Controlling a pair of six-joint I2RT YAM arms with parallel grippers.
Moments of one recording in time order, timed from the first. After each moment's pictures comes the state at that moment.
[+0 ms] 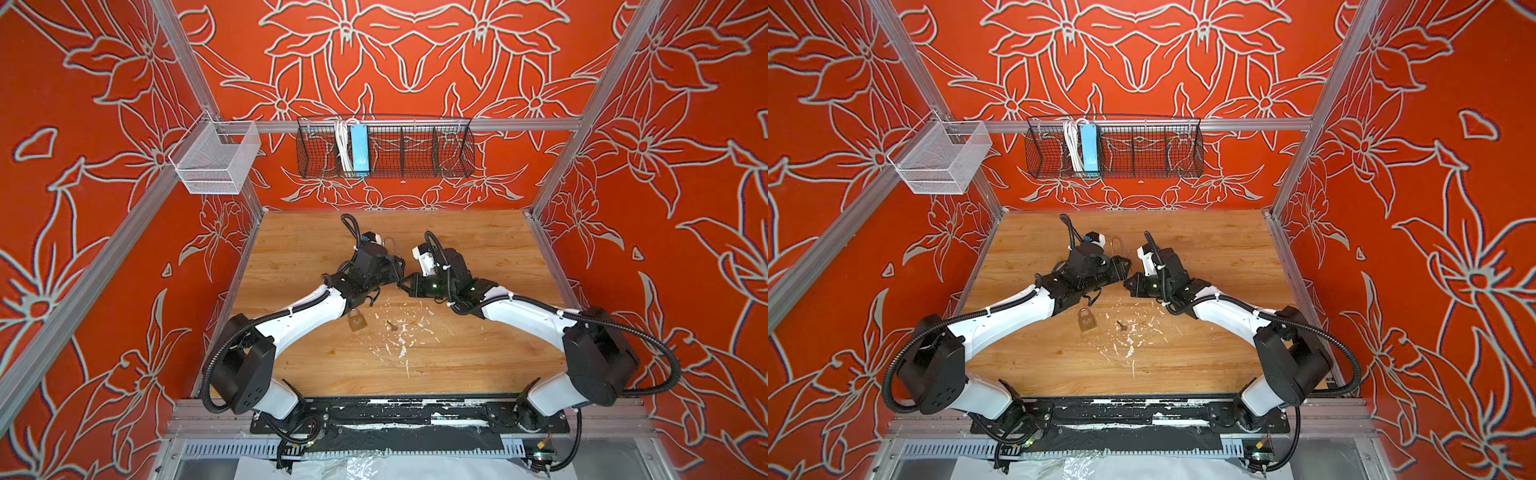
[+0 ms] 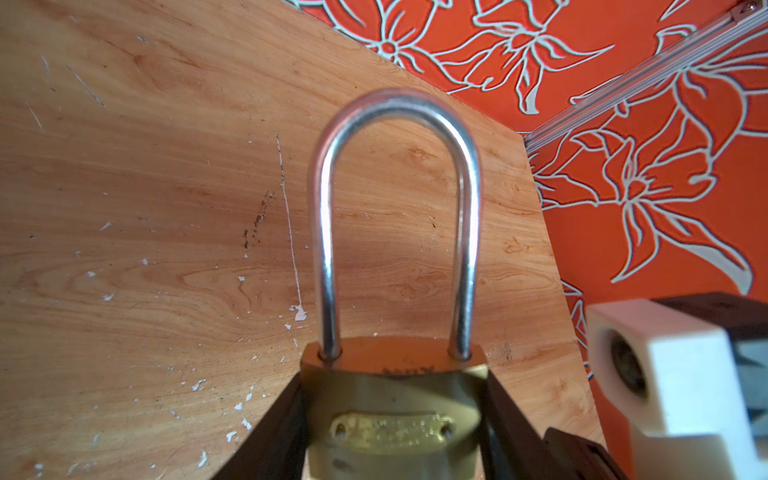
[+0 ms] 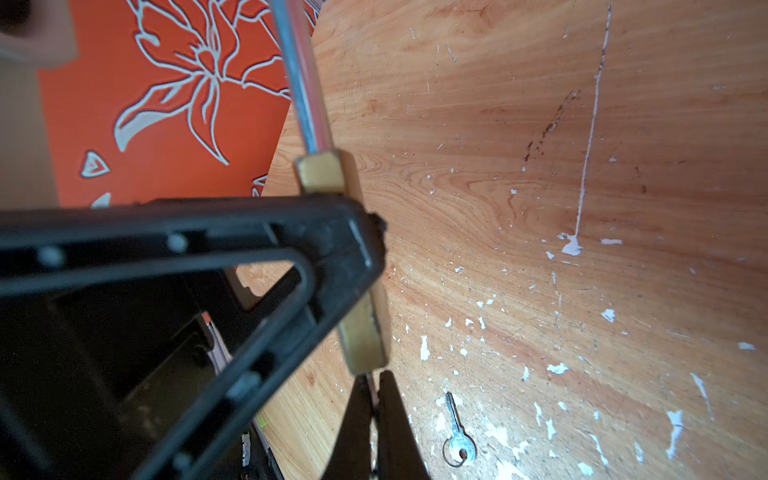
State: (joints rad) left arm -0.61 1.49 1.03 -0.09 -0.07 -0.79; right arm 0.64 1.52 0.94 0.02 -0.36 0.69
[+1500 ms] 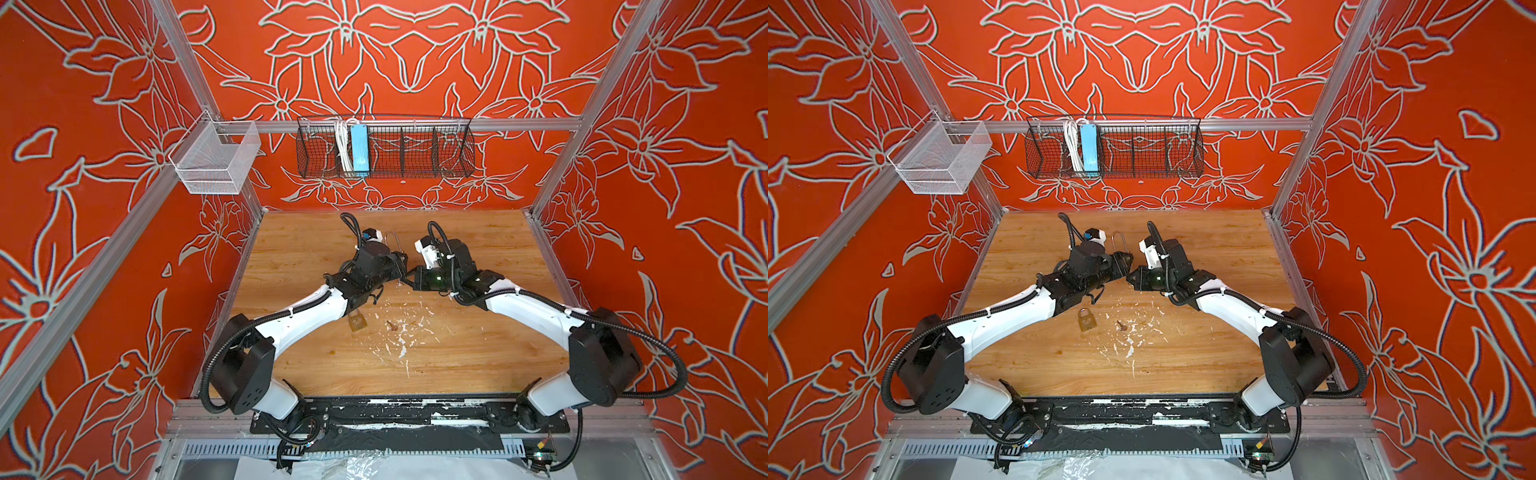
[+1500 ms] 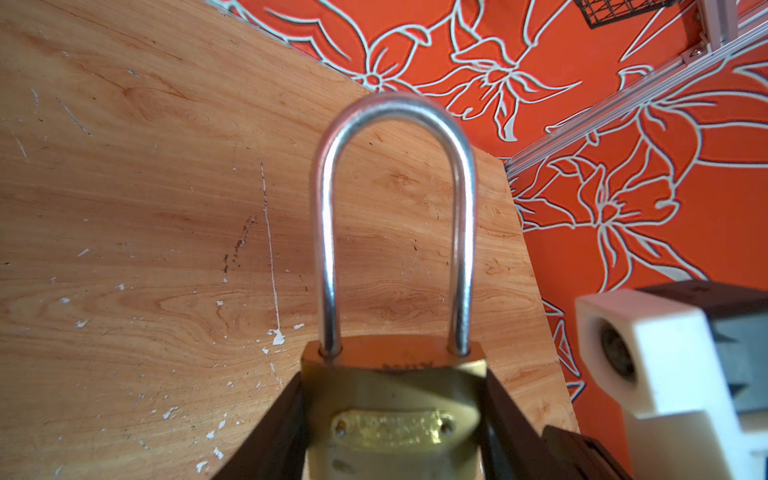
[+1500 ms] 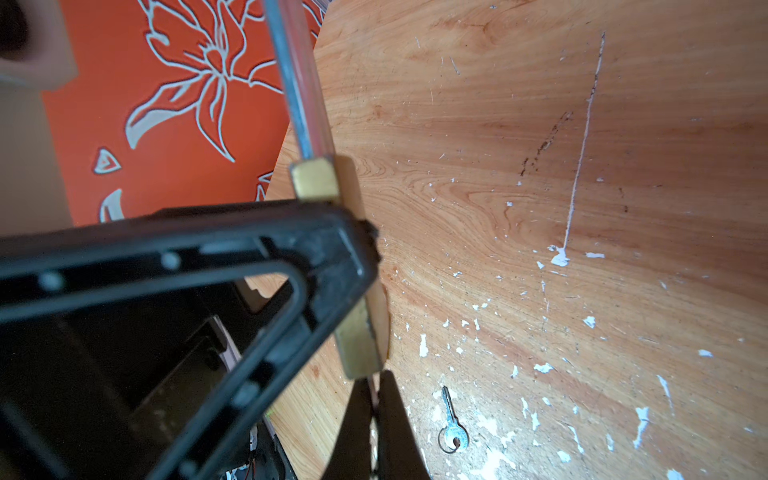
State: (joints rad) left arm -0.63 1.50 1.04 -0.04 -0.09 -0.82; right arm 0.59 1.52 1.02 -0.09 -0.42 0.64
